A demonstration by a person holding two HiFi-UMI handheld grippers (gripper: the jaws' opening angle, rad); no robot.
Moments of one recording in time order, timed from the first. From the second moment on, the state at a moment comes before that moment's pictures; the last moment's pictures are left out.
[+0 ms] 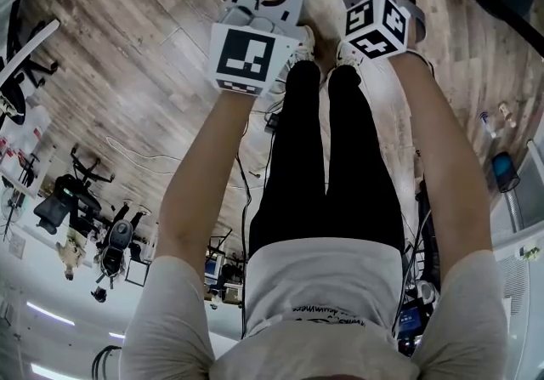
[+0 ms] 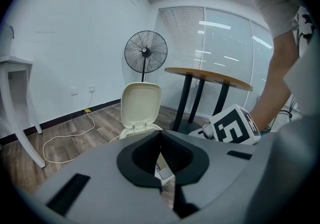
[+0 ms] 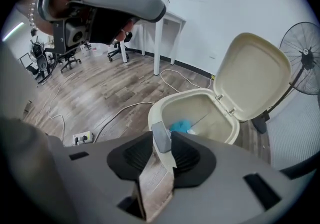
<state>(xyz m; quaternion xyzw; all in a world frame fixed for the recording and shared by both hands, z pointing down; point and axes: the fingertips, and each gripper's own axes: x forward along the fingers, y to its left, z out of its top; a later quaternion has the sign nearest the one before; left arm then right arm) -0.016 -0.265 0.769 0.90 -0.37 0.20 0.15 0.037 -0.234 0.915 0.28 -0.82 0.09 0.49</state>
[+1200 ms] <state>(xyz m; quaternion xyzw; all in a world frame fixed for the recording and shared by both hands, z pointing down) -0.017 -0.273 0.577 0.89 -0.40 0.14 0.14 0.090 -0.275 0.643 0.42 -0.85 0.12 0.31</state>
